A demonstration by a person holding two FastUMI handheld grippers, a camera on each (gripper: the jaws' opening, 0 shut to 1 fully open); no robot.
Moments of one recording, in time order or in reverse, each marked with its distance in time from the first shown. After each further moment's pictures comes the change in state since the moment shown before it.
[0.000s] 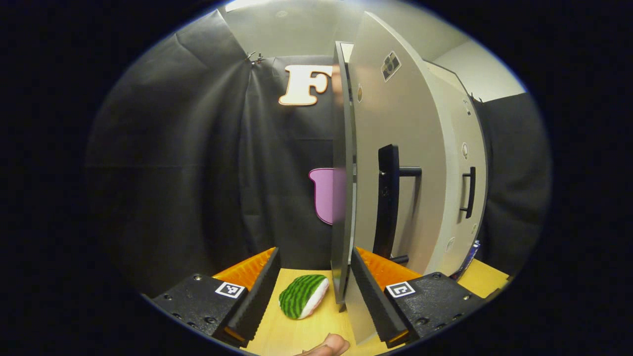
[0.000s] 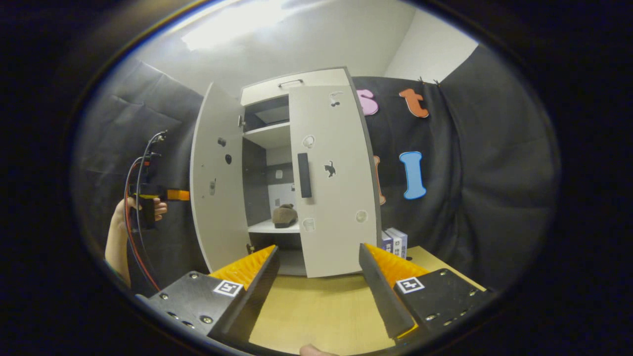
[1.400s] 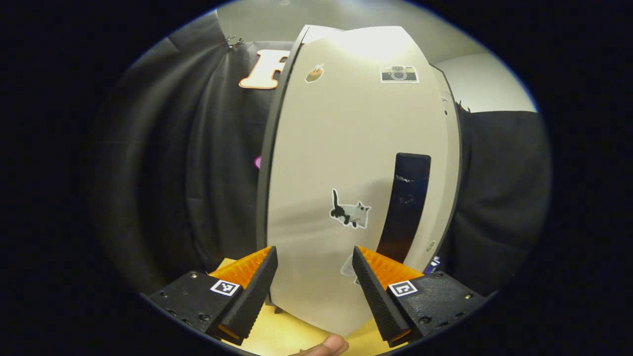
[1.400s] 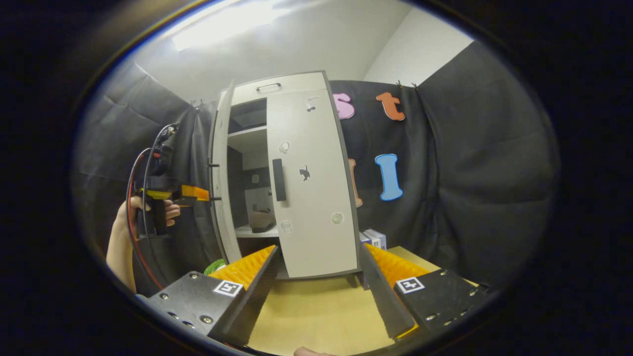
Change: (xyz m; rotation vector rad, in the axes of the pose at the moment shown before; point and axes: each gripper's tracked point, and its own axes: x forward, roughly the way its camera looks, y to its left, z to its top) left arm 0.051 -0.146 -0.012 -0.127 0.062 -0.150; right arm -0.003 -0.030 0.003 0.026 -0.038 -0.147
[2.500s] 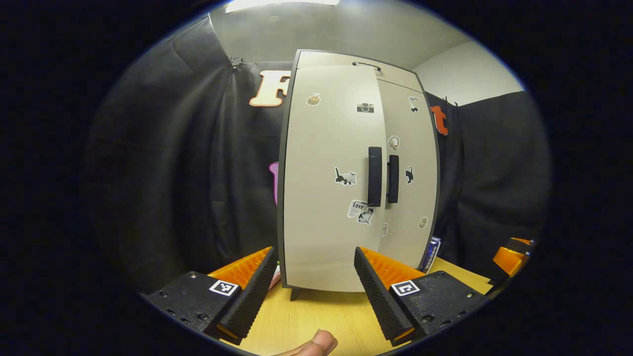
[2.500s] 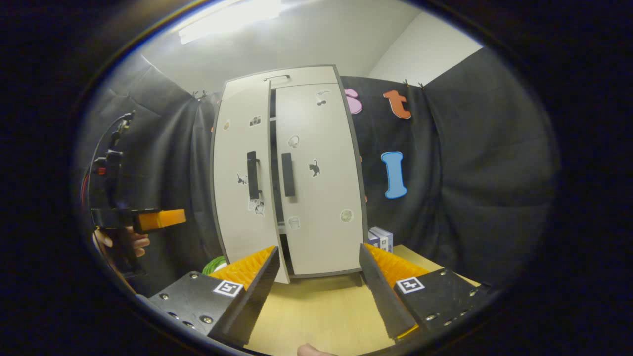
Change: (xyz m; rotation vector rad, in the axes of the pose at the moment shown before) left arm -0.119 0.002 -0.050 0.079 -0.101 0.052; right arm 0.005 0.014 -0.010 -0.035 0.032 -0.008
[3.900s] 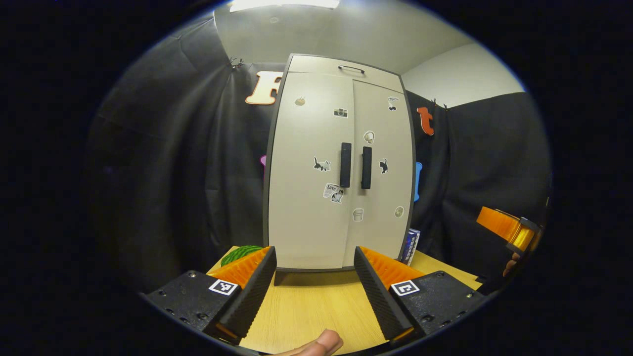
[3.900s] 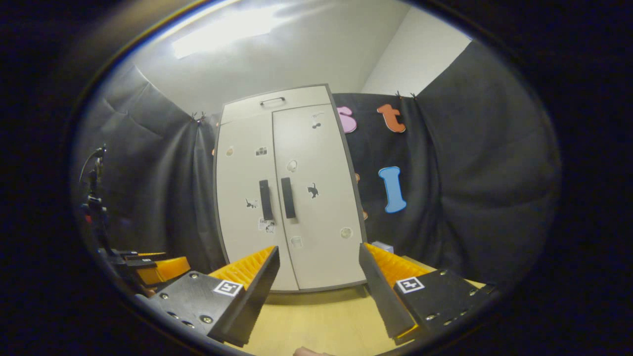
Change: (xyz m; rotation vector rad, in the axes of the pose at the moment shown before) left arm -0.055 -0.043 -0.033 -0.015 -0.011 -0.027; right arm -0.015 0.001 0.036 0.057 -0.139 0.034
